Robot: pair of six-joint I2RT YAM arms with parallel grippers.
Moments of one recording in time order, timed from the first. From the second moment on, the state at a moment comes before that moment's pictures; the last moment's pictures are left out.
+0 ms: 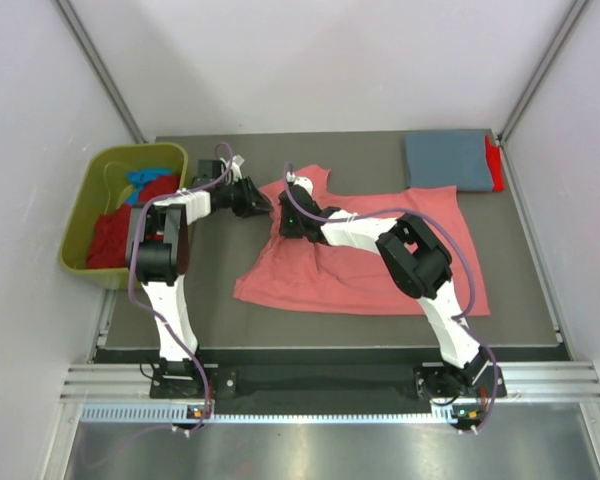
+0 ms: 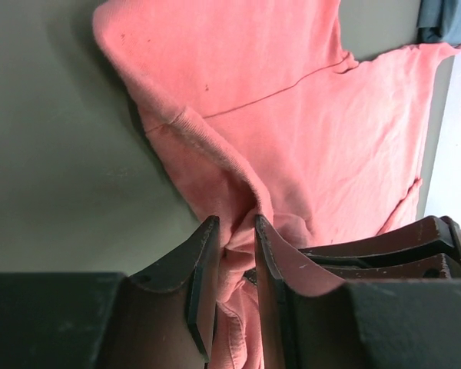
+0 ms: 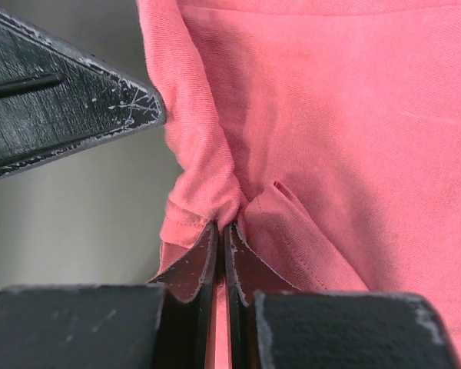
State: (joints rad) left arm -0.06 2.09 1.35 -0.08 0.73 -0.48; right arm 0.80 2.25 1.62 -0.10 0.15 0.65
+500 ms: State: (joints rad) left arm -0.06 2.09 1.34 -0.04 0.75 -0.50; right arm 0.80 2.25 1.62 -0.10 0.15 0.65
